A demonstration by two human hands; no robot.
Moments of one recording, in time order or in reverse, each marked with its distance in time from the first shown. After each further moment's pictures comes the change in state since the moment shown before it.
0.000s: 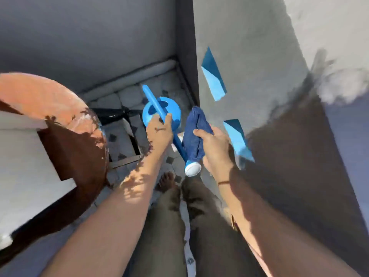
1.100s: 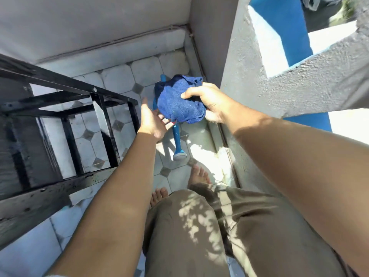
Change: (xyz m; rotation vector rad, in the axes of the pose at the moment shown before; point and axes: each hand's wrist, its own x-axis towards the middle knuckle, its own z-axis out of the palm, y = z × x) left_hand 0.194 -0.164 0.152 -1.201 -0.439 -0.557; right_hand 0.263 0.075 0.091 -0.250 -0.514 0.054
